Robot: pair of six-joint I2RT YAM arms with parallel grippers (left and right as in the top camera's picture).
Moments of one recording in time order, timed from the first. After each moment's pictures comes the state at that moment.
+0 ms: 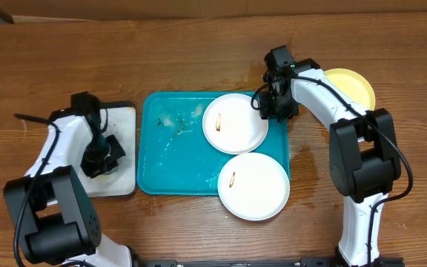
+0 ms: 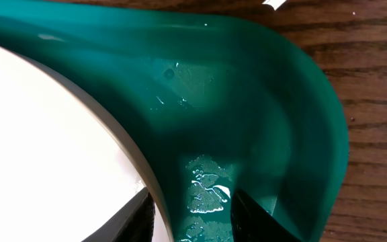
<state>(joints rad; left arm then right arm) 0.25 1.76 1.11 -1.02 -0.10 -0.38 0.31 2.18 1.63 -0.90 -0.12 0.25</state>
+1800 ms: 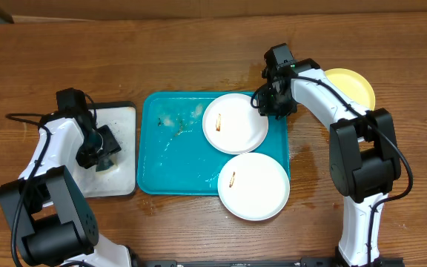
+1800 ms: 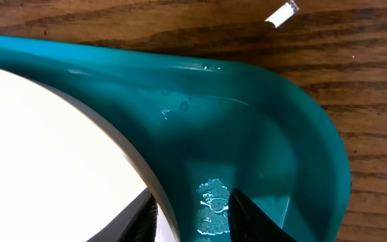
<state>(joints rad) 0.30 1.76 1.10 -0.82 -0.01 -0.26 0.31 2.18 1.63 -0.84 -0.13 0.25</state>
